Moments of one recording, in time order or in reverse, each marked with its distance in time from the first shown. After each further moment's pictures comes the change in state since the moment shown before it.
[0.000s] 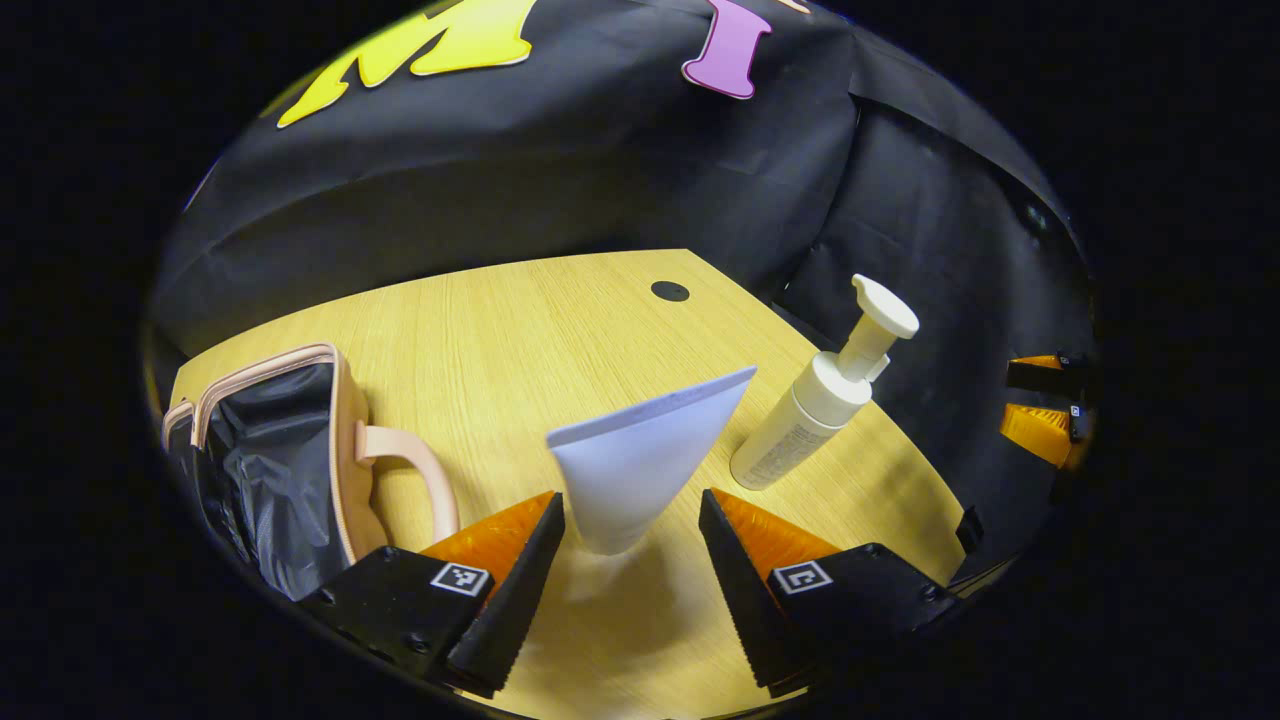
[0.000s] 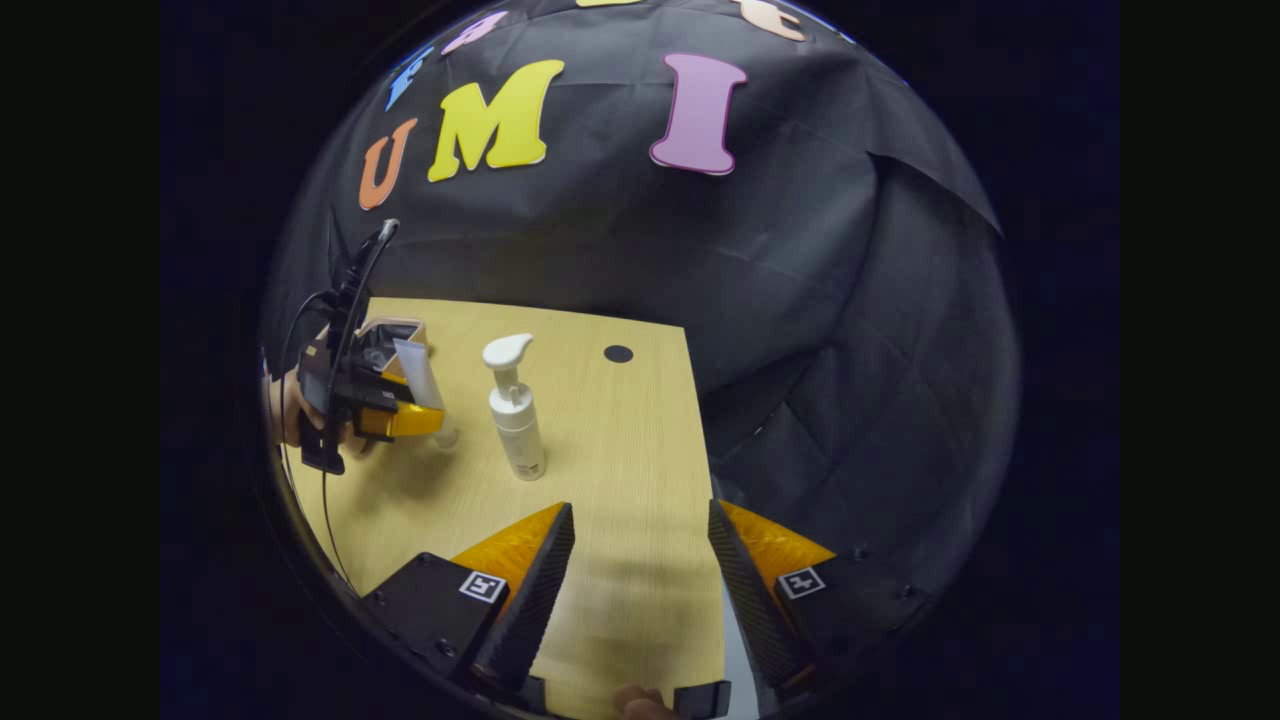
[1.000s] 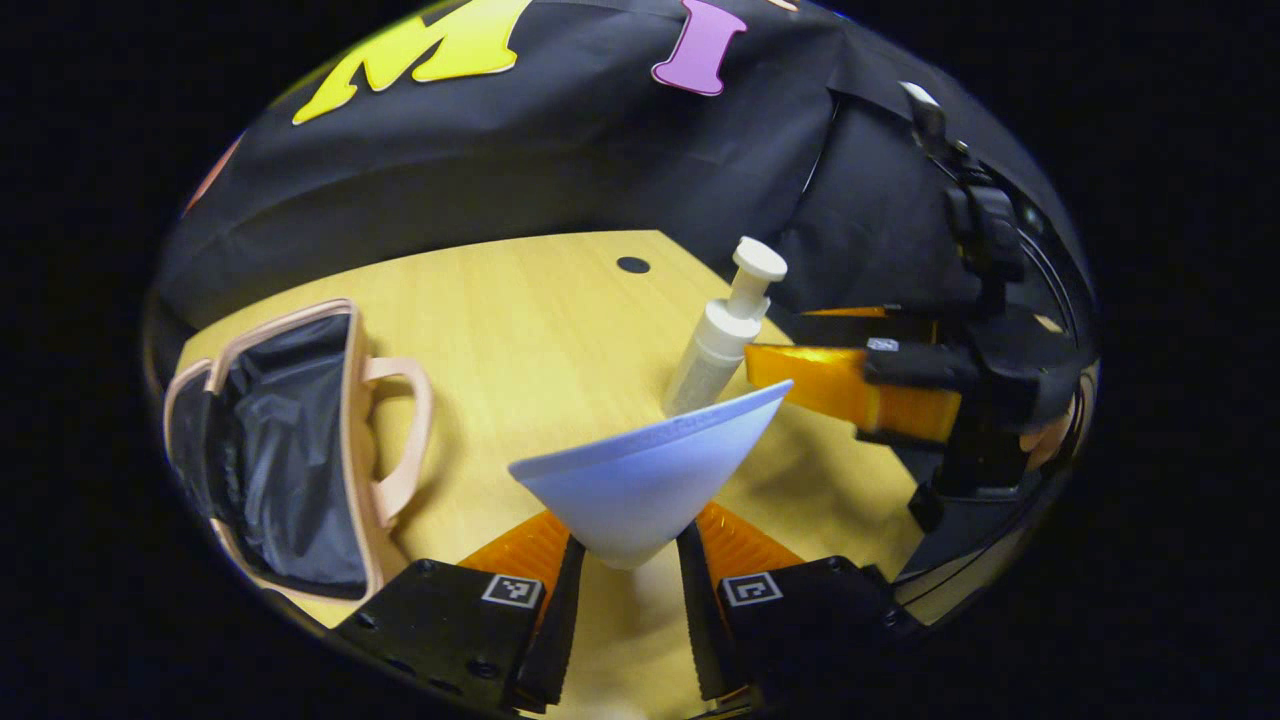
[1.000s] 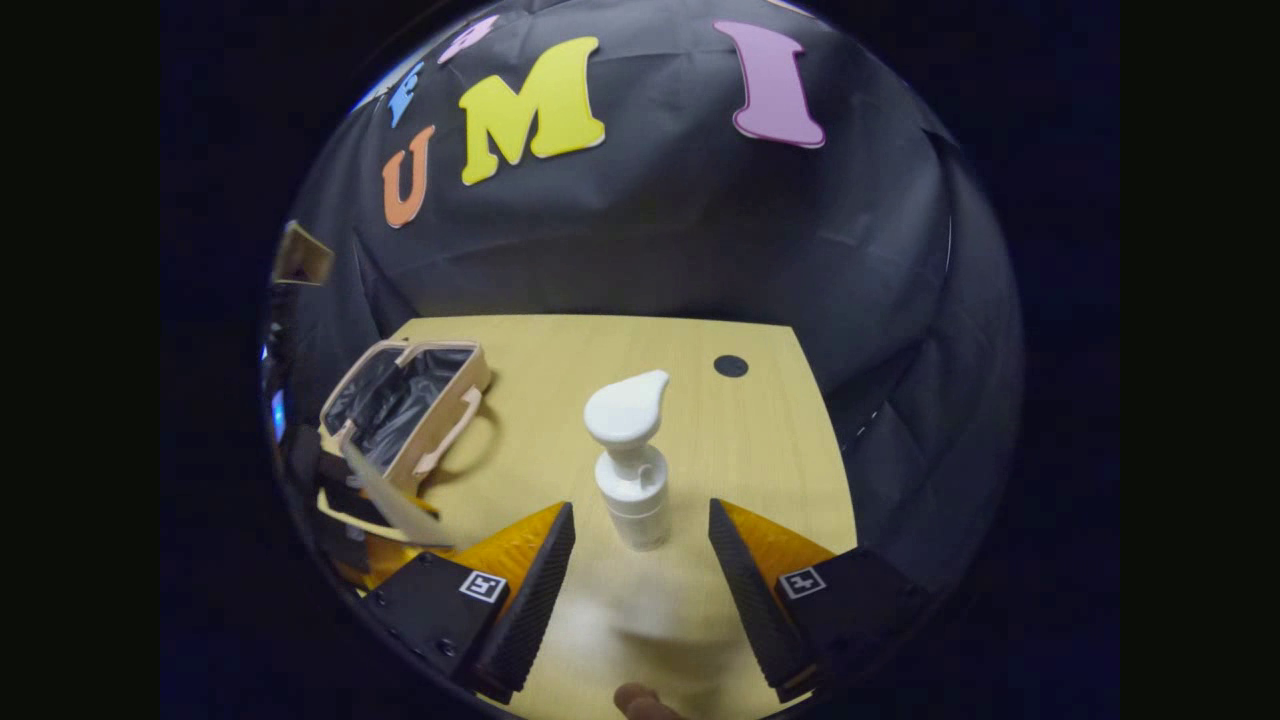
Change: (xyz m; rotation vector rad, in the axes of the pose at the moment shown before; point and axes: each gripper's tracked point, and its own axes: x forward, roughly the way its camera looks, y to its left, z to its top) left arm -0.095 -0.041 -0.050 -0.005 0.063 0.034; right arm 0.107 0.123 0.031 0.067 0.020 0.198
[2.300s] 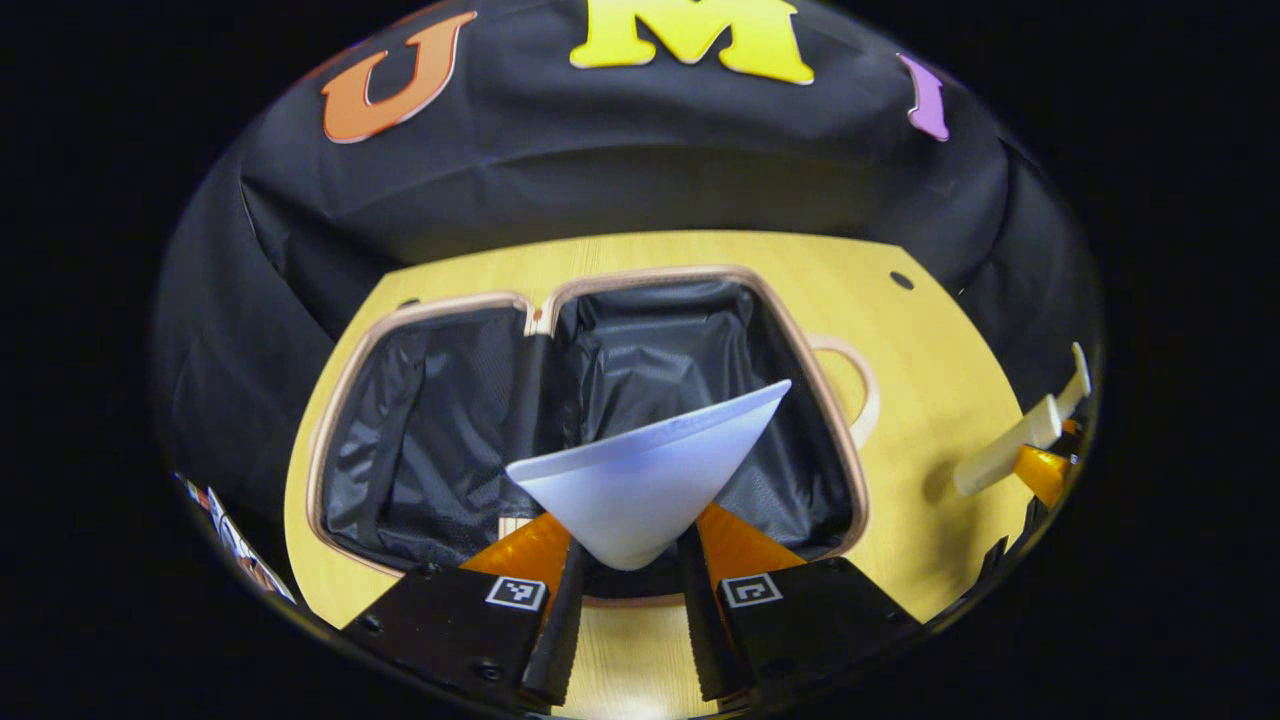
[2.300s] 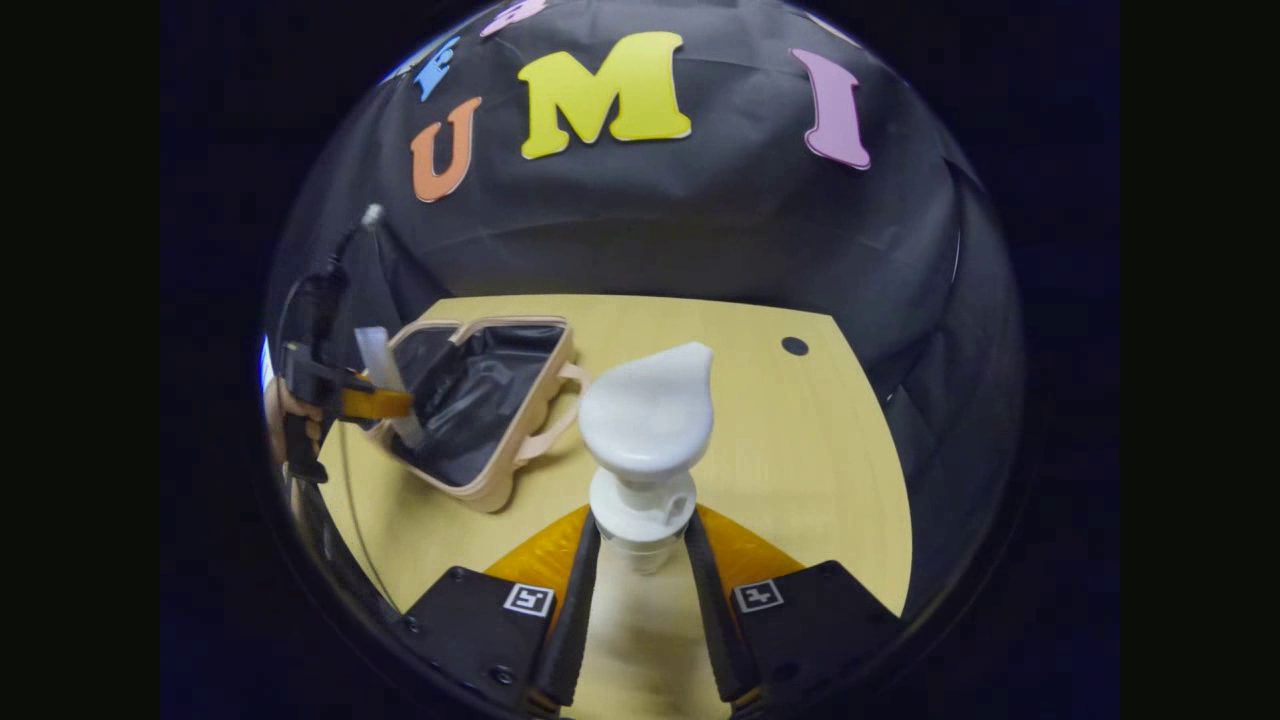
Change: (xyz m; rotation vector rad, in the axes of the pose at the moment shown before) left arm -0.076 0.276 -0.052 -0.239 0.142 0.392; right arm -0.072 0.163 -0.020 -0.024 0.026 0.029
